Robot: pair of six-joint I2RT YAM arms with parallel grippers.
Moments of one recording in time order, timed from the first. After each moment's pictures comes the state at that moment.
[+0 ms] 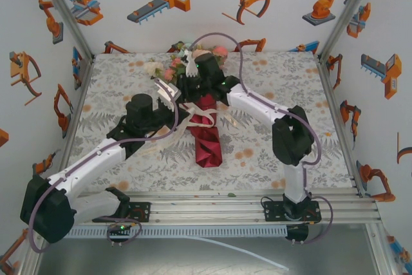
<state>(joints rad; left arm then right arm) -0.61 1.13 0.74 0.11 0.29 -0.01 0.72 1.99 1.70 -0.29 -0.53 0.50</state>
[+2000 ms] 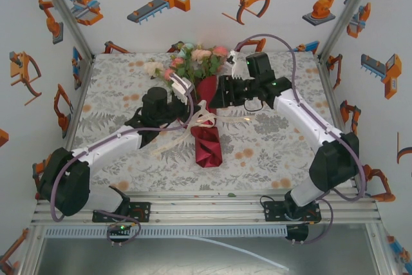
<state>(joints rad) -0.65 1.37 0.82 0.29 0.29 -0.03 0.46 1.59 1.39 -0.51 -0.70 0.32</state>
